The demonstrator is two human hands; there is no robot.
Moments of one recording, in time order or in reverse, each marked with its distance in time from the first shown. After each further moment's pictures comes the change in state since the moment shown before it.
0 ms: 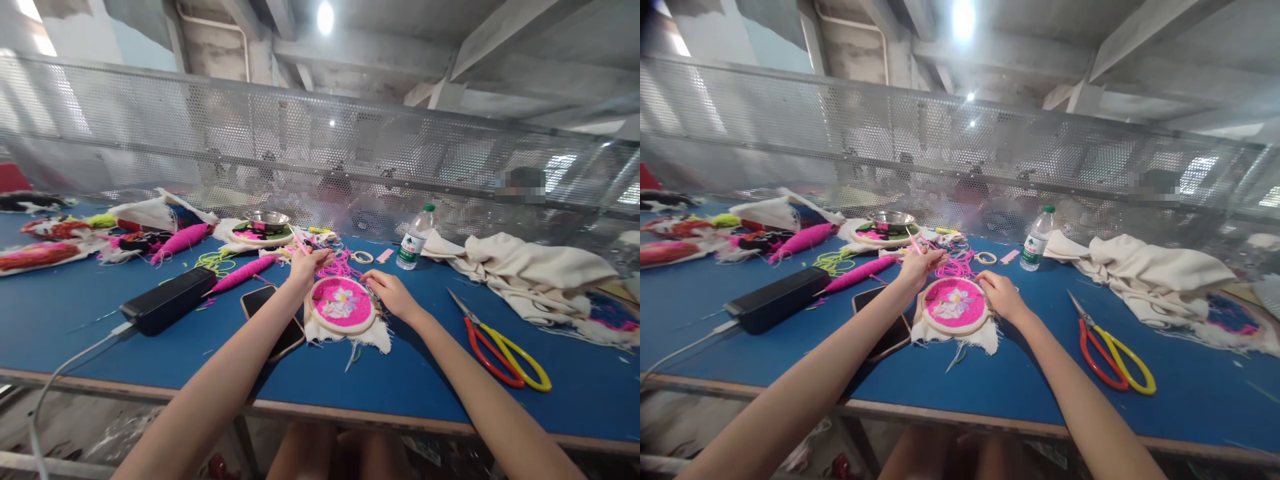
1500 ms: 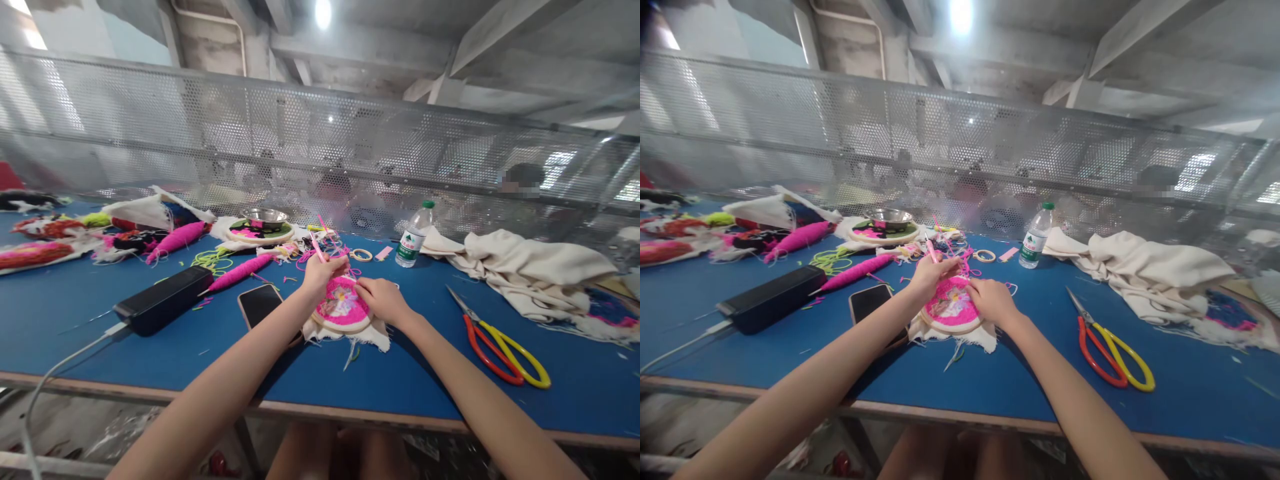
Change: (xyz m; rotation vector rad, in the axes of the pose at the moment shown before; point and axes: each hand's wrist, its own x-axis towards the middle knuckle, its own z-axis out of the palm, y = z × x) left_hand -0.029 -0.020 0.022 0.086 -0.115 -0.010; right_hand -0.003 -0.020 0.015 -0.464 -0.104 0.004
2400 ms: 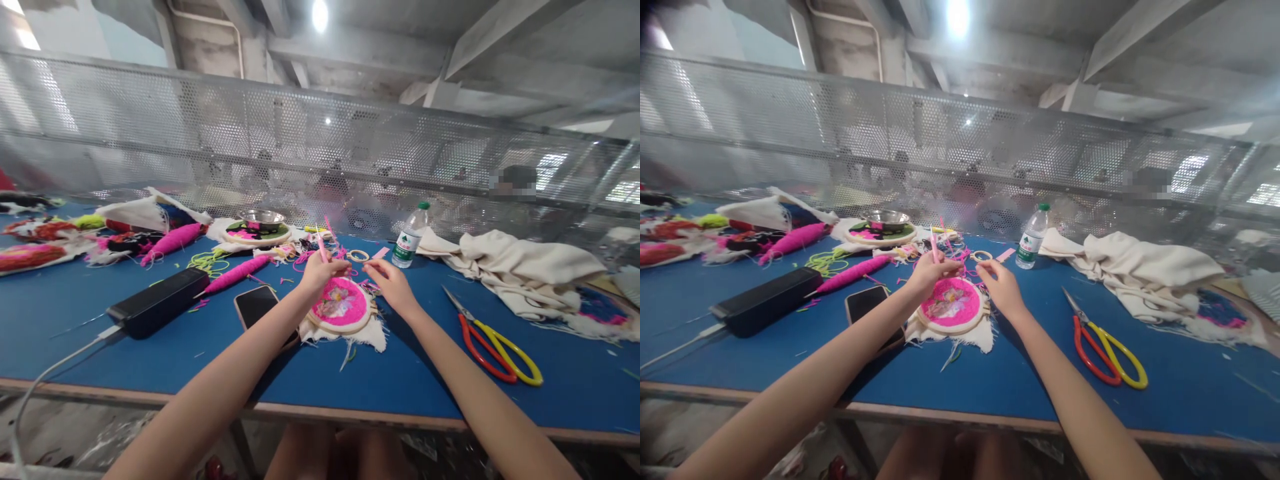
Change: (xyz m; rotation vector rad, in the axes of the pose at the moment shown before) left_hand -0.002 0.008 0.003 0.131 -0.127 0.029; right_hand 0.006 0.024 -0.005 0.818 0.324 0.176
